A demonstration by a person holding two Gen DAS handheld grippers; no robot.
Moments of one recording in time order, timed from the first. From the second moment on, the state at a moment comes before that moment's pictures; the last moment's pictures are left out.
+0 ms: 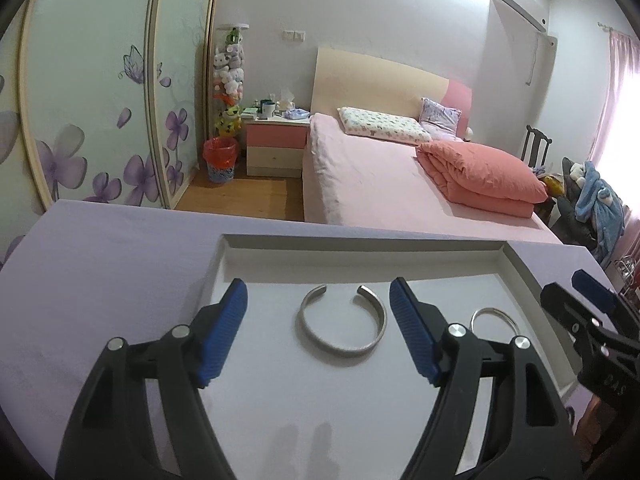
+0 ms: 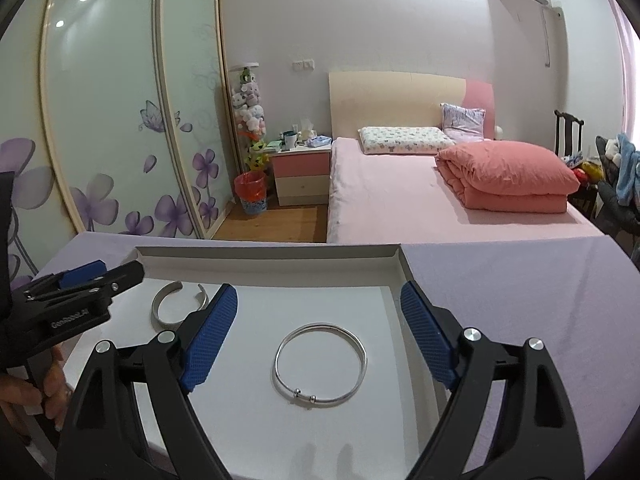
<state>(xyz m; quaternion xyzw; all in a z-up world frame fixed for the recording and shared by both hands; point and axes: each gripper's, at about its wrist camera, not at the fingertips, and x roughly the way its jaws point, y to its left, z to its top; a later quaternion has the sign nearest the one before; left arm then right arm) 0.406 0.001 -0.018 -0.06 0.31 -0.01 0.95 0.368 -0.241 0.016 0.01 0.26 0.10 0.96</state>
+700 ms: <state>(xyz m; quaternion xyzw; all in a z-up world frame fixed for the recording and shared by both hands) 0.213 0.034 -0.012 -0.08 0.29 -0.01 0.95 0.192 -0.250 0.010 -0.02 0.30 0.15 0.94</state>
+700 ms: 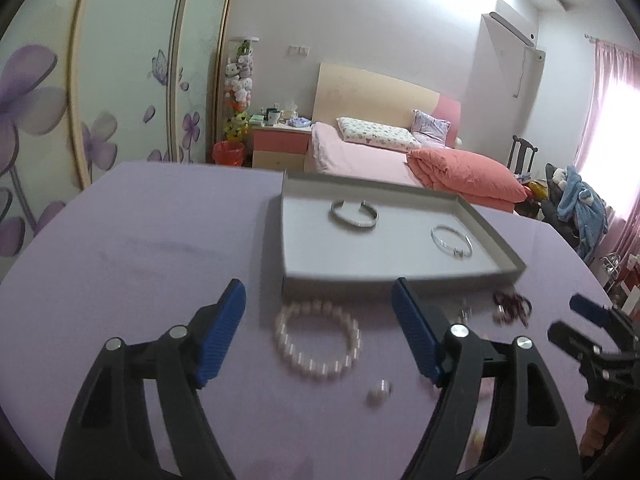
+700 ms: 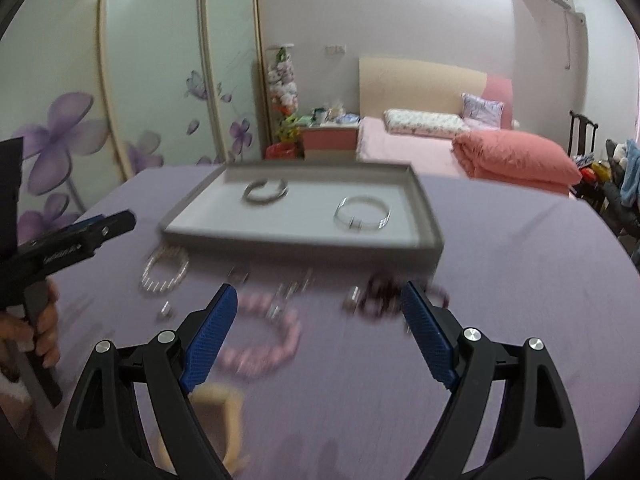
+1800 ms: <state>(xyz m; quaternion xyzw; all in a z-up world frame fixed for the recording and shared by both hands) 0.192 -0.002 -0.044 -0.03 0.37 -0.04 0.93 0.163 -0.283 -0.042 0.01 0.41 0.06 0.91</state>
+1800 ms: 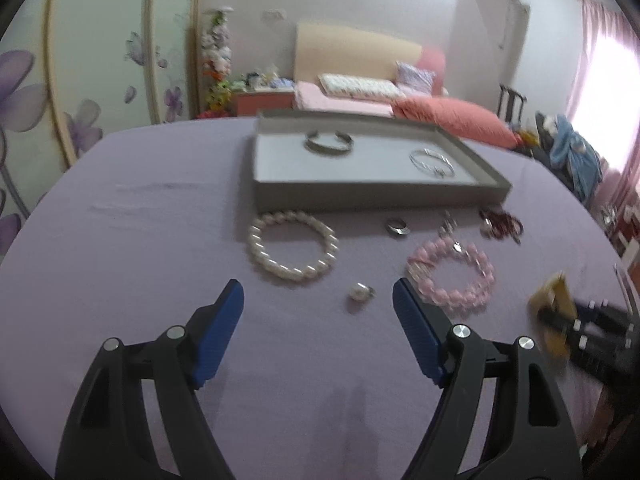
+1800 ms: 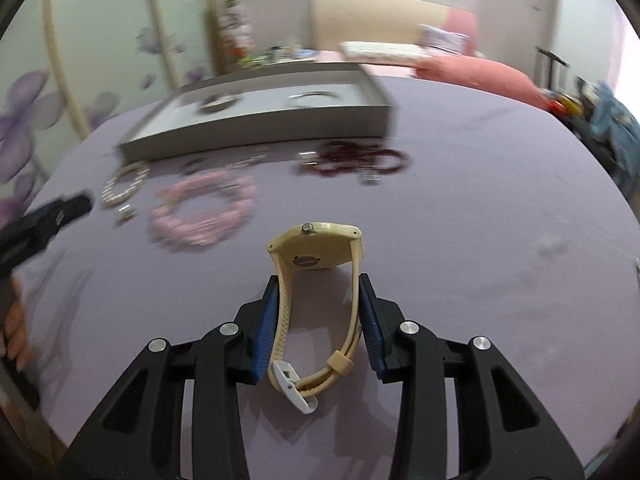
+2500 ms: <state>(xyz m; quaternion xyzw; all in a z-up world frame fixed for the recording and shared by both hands) 0.229 -0.038 -0.068 0.00 0.43 -0.04 0.90 0.171 -0.295 -0.045 0.03 0.41 0.07 0.91</state>
